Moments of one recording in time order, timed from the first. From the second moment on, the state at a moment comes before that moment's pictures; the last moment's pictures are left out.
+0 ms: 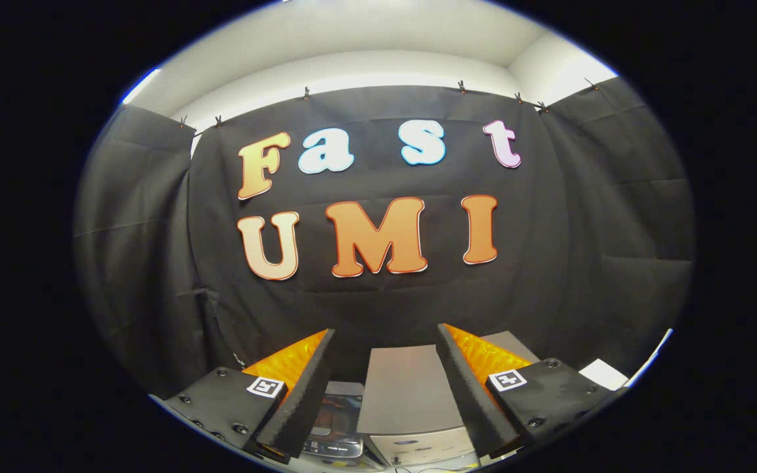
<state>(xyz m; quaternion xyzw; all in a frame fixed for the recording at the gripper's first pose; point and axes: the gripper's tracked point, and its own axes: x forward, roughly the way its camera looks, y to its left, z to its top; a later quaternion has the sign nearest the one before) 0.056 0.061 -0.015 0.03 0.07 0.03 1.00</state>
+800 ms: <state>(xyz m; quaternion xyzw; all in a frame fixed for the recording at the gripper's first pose) 0.064 0.008 0.024 0.00 0.03 0.02 1.00</state>
